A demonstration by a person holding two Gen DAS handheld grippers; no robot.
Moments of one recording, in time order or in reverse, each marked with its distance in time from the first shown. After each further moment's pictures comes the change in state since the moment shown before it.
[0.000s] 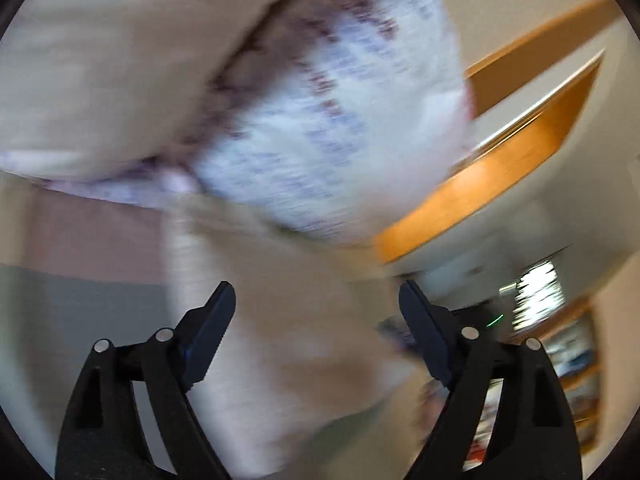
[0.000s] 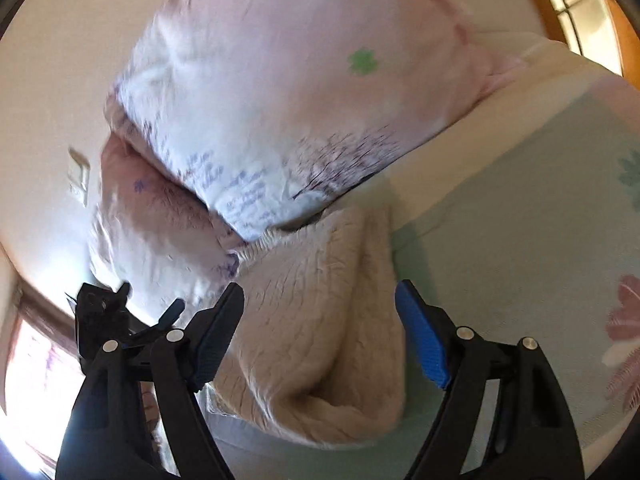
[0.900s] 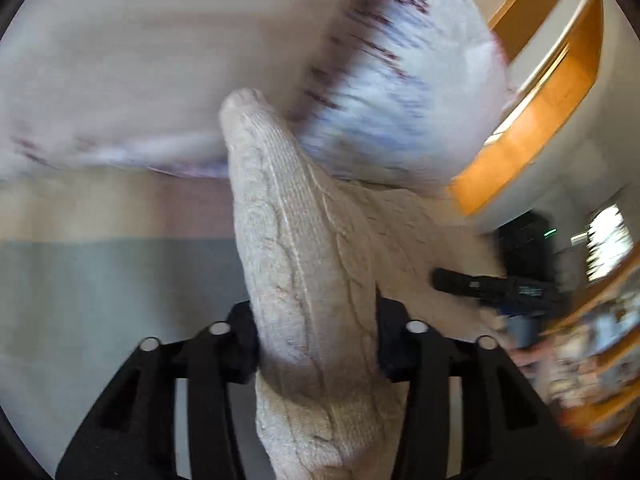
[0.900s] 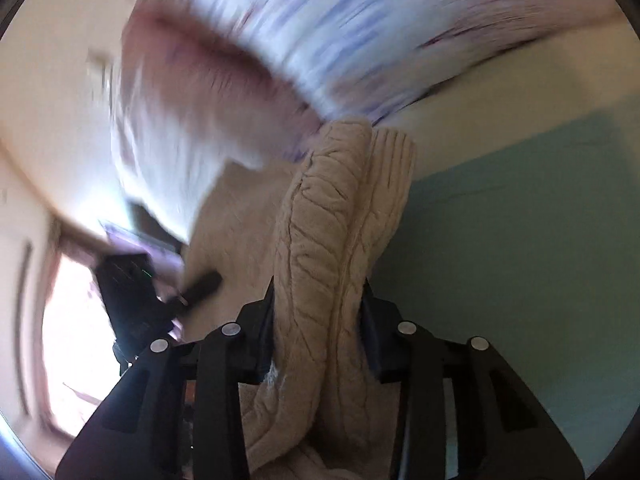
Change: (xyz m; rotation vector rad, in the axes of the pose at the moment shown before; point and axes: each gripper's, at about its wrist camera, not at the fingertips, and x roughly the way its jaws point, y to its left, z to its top) left arm -0.049 0.031 -0.043 0.201 0.008 0.320; right arm 0.111 0.098 -0.071 -0.163 0.322 0.185
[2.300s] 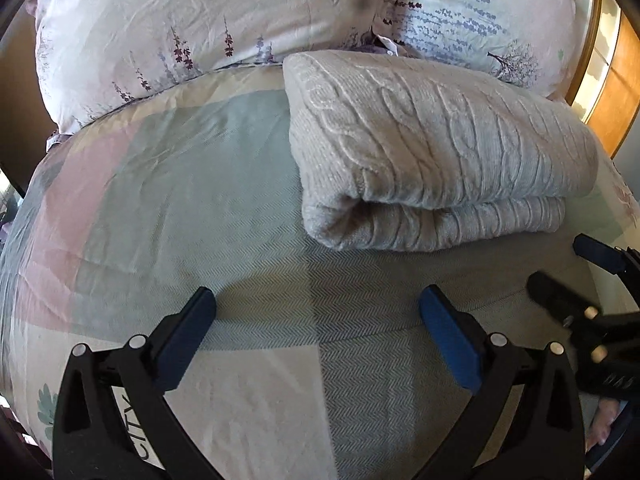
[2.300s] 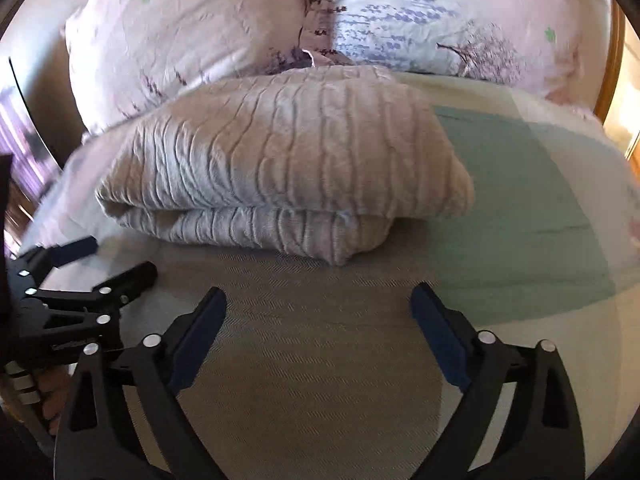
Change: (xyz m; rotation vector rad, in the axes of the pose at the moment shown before) left arm -0.024 -0.045 -0.139 0.044 0.082 0.516; right arm 0.017 0.091 -0.157 -0.294 -0.098 -0.619
